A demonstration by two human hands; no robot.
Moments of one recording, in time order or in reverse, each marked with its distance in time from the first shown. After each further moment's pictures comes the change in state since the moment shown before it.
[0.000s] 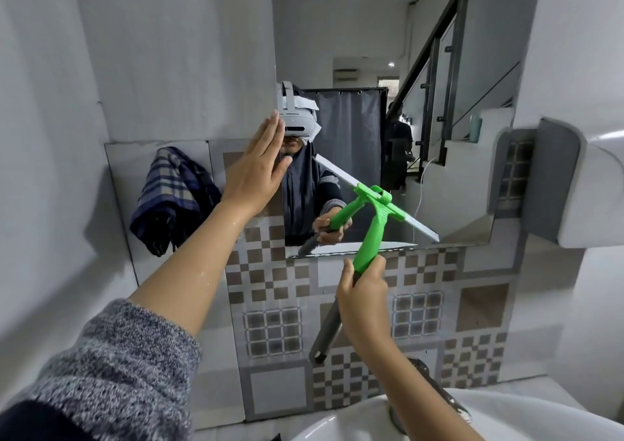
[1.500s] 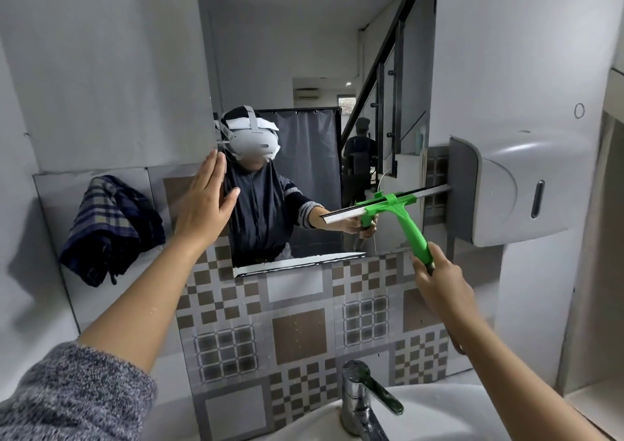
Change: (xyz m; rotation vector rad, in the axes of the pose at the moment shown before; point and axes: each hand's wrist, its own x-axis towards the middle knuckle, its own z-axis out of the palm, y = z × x) left_hand -0.011 0.021 0.009 -0.044 0.016 -0.147; right_hand 0.070 0.056 -0.186 -0.556 0.102 0.000
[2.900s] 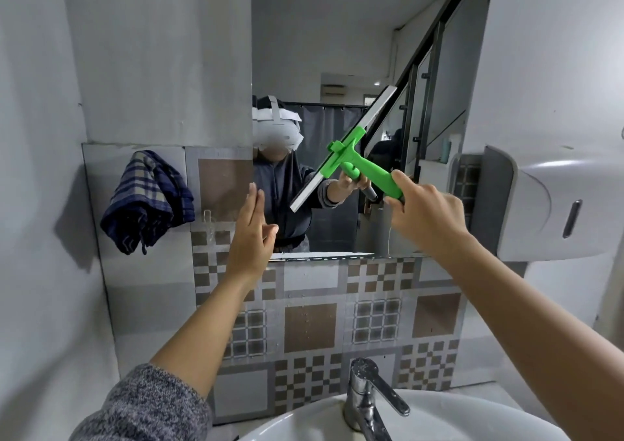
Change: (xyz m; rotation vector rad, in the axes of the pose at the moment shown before) left_hand -0.073 0.027 0.047 -0.243 0.098 -0.111; right_hand 0.032 -0.121 -0.038 -0.457 0.145 -0.591
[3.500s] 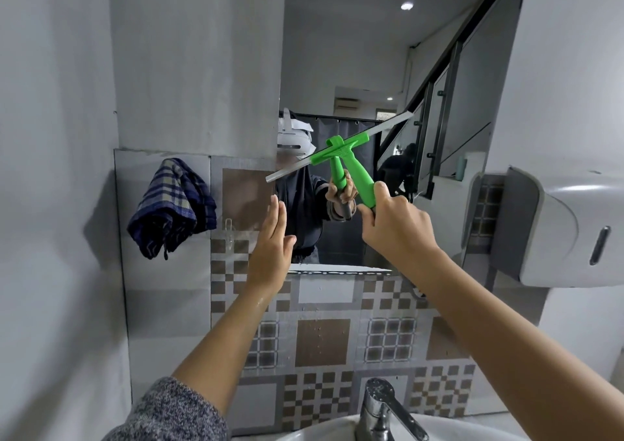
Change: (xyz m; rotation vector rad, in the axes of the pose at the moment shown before) left_hand -0.002 -0.002 0.006 0.024 -0.006 -0.033; right_hand 0.010 -0.070 0.001 0.121 -0.016 -0.011
